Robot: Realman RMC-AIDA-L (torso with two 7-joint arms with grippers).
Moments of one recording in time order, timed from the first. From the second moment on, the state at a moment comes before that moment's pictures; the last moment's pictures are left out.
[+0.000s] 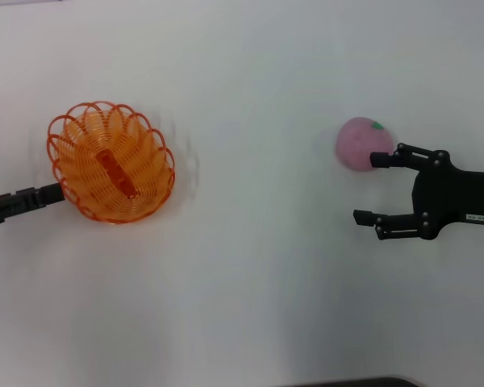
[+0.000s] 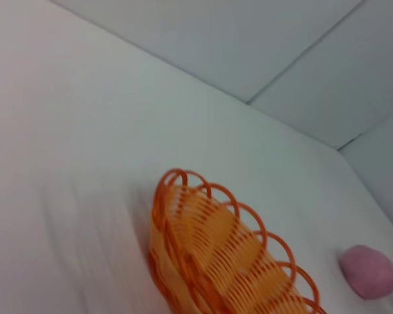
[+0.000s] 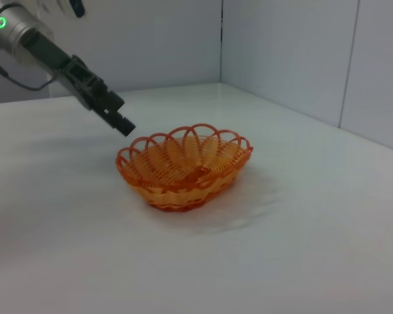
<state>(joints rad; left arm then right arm) -0.39 -2.06 0.34 0.74 2.31 1.65 -1.90 0.33 2.09 -0.59 -0.64 -2.10 -1.58 0.93</state>
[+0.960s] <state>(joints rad) -0.60 -2.07 0.73 1.02 2.51 1.46 -1.96 0.33 2.09 -0.61 -0.65 -2.10 -1.58 0.93</state>
